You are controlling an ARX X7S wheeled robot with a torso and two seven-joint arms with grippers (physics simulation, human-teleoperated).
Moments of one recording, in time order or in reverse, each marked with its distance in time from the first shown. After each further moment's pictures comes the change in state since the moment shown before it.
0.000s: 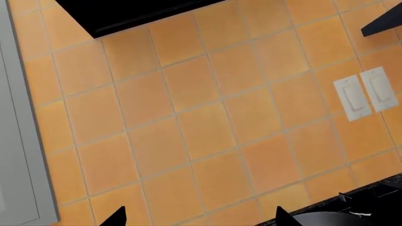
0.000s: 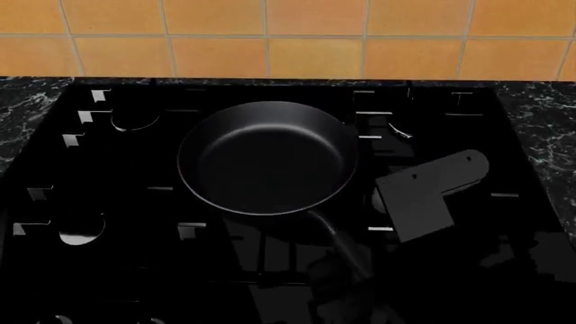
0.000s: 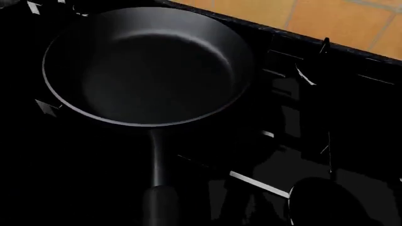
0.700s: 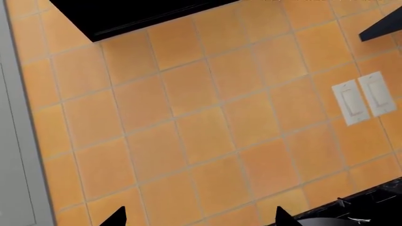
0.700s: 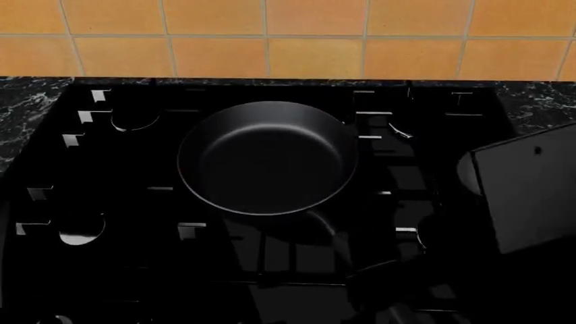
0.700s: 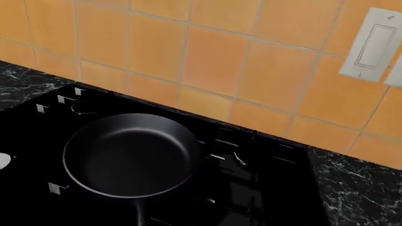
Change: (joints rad) left arm -0.046 0.025 -0.001 0.000 -0.043 0.012 0.000; right arm -0.009 0.294 0.221 -0.410 0.170 -0.138 0.204
